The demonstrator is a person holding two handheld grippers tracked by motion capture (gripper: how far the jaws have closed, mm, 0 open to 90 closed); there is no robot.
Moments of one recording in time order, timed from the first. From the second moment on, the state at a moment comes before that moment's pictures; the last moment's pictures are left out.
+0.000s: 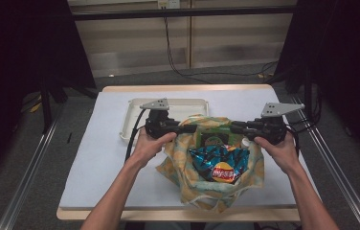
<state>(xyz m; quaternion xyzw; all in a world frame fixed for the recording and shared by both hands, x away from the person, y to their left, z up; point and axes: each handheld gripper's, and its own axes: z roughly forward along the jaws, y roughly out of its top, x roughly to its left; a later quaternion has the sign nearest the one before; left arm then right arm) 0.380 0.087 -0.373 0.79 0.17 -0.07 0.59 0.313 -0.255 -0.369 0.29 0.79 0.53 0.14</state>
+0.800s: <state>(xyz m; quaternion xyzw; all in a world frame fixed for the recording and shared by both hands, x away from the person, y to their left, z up) 0.393 0.100 -0.411 0.81 0.31 -0.03 0.50 0.291 -0.263 -0.371 0.26 0.78 0.55 0.13</state>
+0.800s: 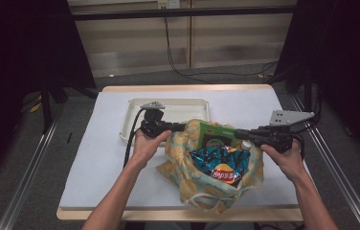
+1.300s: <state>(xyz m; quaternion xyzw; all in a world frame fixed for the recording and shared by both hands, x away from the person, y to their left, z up) 0.360 0.105 -0.465 0.84 0.28 -0.05 0.46 0.290 -0.264 -0.371 0.28 0.77 0.55 0.15</state>
